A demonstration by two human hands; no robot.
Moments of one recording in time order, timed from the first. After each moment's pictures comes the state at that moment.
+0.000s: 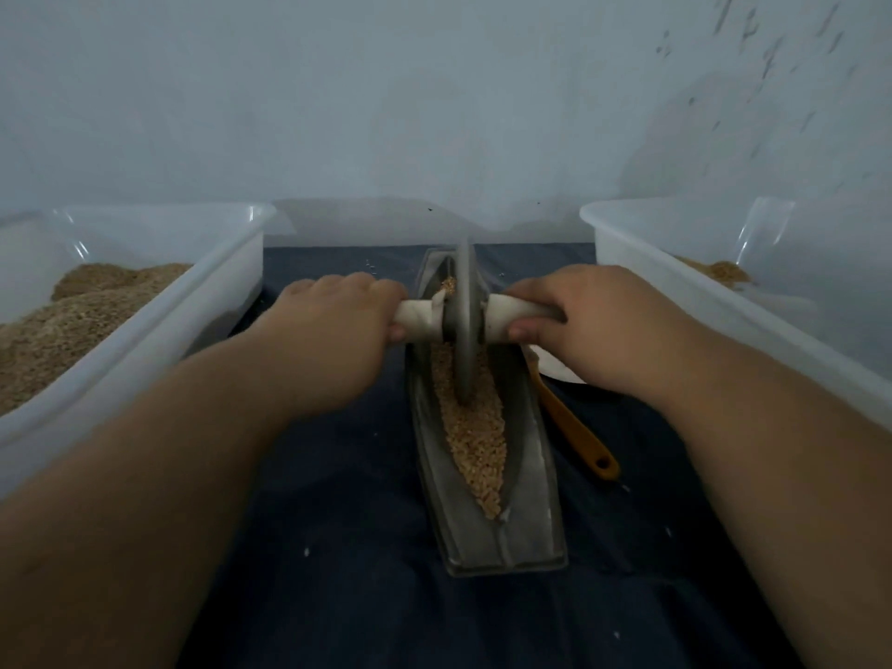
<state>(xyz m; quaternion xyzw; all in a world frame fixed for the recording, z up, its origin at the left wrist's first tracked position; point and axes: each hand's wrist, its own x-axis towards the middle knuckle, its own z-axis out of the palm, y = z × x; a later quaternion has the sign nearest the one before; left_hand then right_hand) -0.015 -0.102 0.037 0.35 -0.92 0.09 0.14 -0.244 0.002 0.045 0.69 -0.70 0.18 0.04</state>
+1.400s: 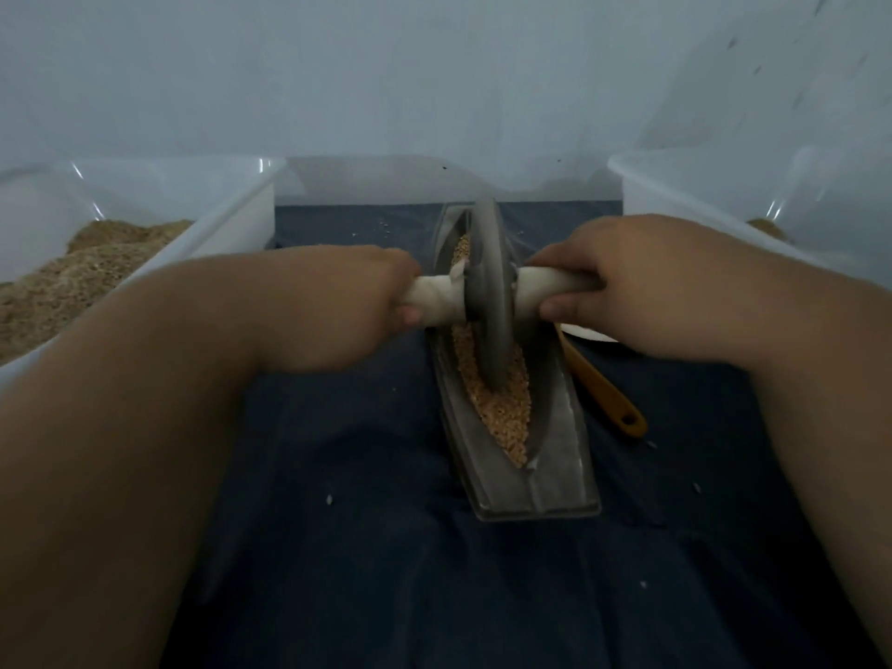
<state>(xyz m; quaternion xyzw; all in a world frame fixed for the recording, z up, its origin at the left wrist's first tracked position) -0.004 -0.083 0.058 0.33 -0.94 0.01 0.01 -0.231 0.022 0.063 0.72 -0.69 0.10 0.02</state>
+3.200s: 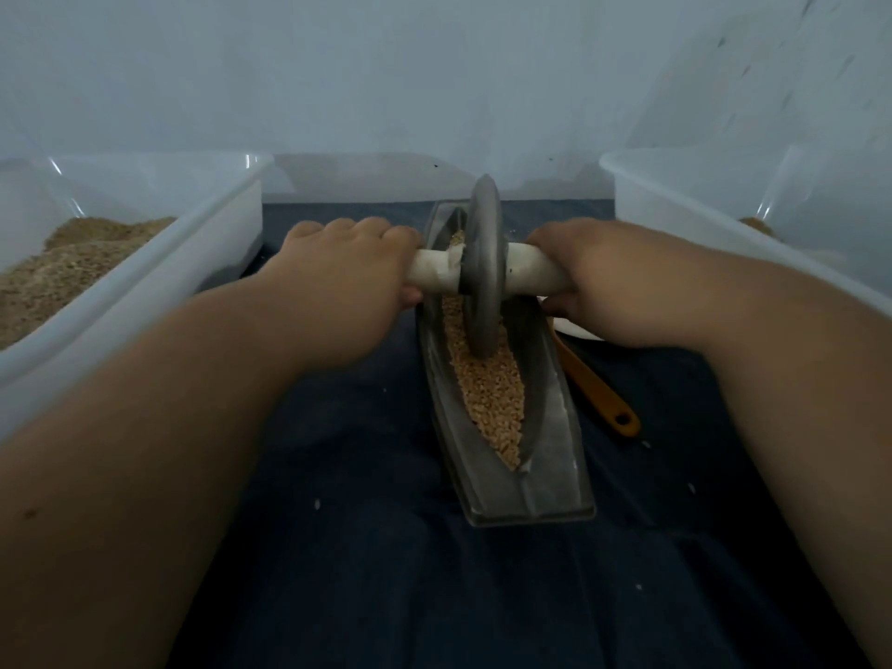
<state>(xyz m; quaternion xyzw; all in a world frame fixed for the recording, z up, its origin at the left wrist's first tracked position) -0.018 -0.095 0.039 0.35 -0.92 0.14 0.11 -0.246 -0.003 0.047 0.72 -0.68 0.09 0.05</state>
